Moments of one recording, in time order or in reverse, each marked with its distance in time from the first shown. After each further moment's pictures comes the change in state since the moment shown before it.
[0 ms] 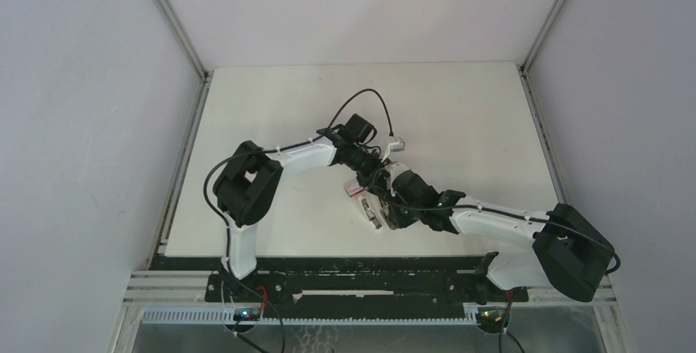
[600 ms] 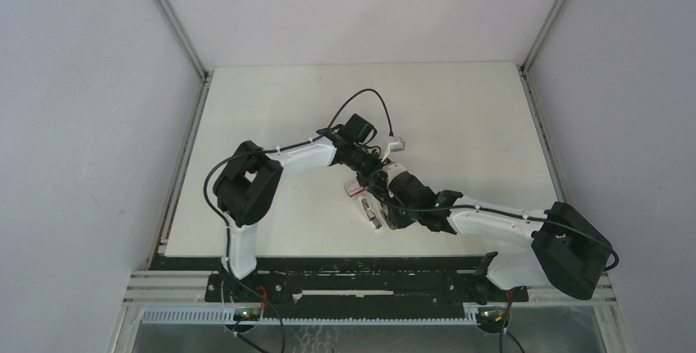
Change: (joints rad) left arm 0.001 0.000 0.000 0.002 0.000 -0.002; right arm 0.023 0.014 0.017 -0.019 0.048 0.000
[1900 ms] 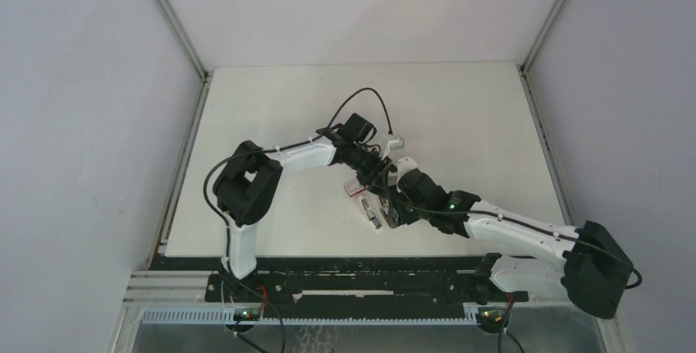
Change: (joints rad) left arm 0.003 0.000 0.000 0.017 -0.008 -0.027; right arm -0.001 -0.148 0.023 -0.105 0.043 0.036
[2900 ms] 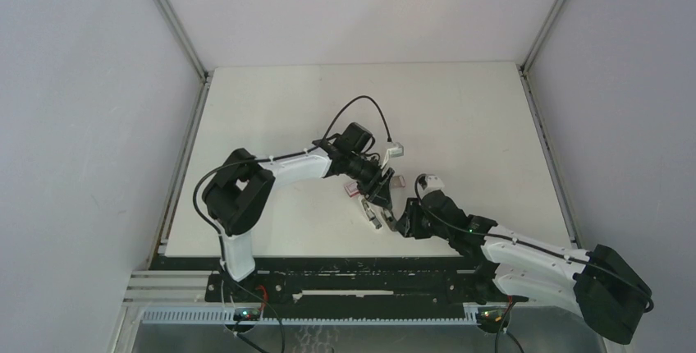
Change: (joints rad) left arm -0.045 -0.097 -0.141 0.129 0.017 -0.121; right arm -0.059 -0.215 -0.335 0.235 -0.069 0.362
